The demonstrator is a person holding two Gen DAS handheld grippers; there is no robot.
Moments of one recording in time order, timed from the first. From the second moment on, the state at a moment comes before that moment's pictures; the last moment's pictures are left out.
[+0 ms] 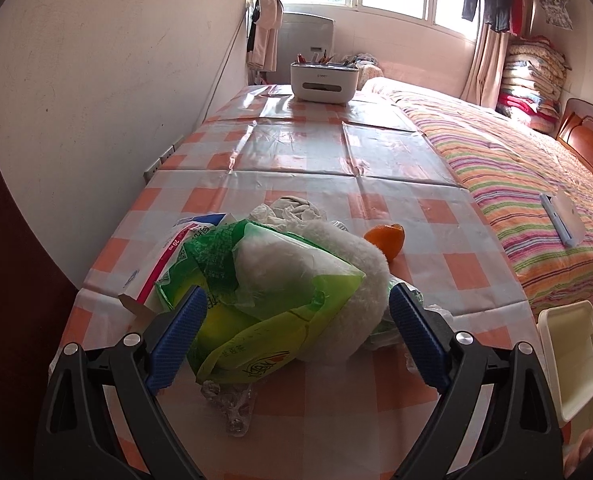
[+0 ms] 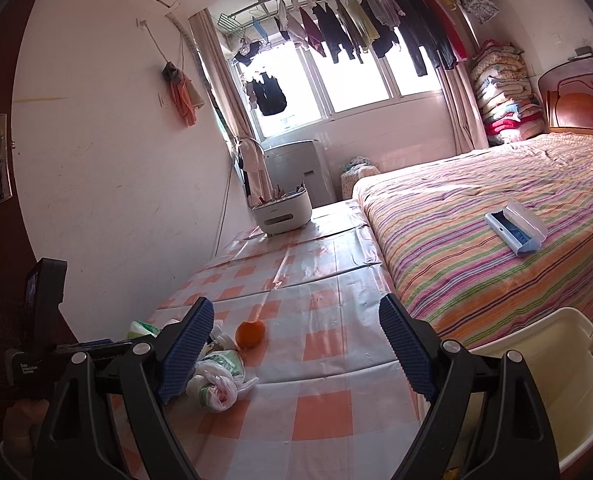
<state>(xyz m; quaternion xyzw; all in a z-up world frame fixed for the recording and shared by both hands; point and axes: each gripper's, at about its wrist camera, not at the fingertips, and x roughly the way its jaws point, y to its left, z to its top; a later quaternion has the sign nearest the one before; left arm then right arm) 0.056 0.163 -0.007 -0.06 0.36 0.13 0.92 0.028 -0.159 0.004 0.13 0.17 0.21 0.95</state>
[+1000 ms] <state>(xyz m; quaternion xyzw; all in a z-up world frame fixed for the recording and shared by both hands) 0.047 0.184 -0.005 -0.10 0.37 0.09 0.92 0.072 -0.019 -0.059 -0.03 0.35 0.34 0.87</state>
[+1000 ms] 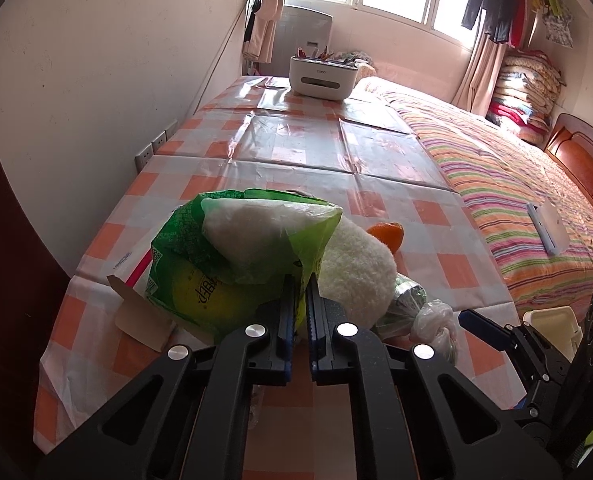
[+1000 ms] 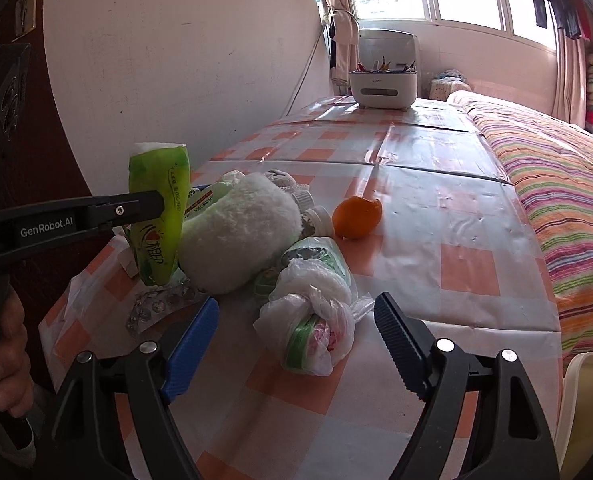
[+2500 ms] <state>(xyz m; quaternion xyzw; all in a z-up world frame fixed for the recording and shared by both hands) 0.032 0.125 0.036 -0.08 0.31 0.03 0.95 0.052 -0.109 -0.022 0.04 0.28 0.28 0.92</state>
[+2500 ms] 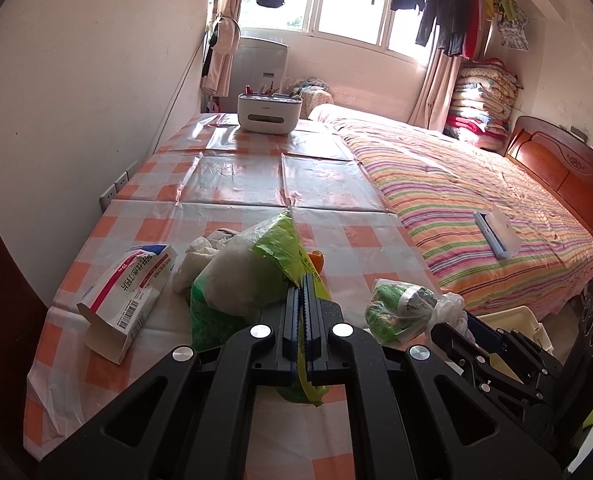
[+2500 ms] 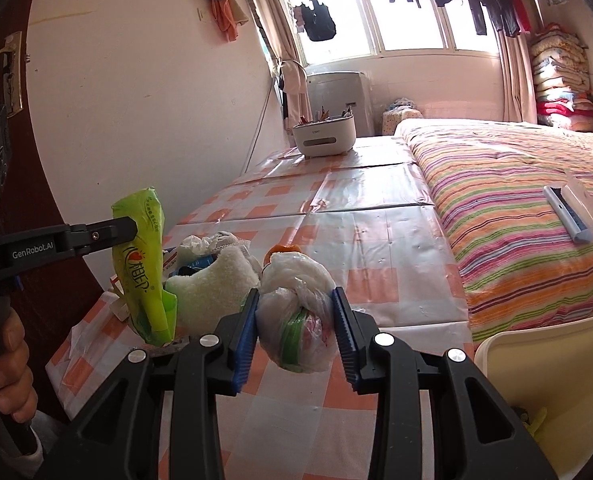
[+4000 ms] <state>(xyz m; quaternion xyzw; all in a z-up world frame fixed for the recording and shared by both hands) 0.043 -0.016 0.030 -0.01 0.33 -0.10 0.94 0.033 -0.229 -0.017 0.09 0.26 0.17 0.95</state>
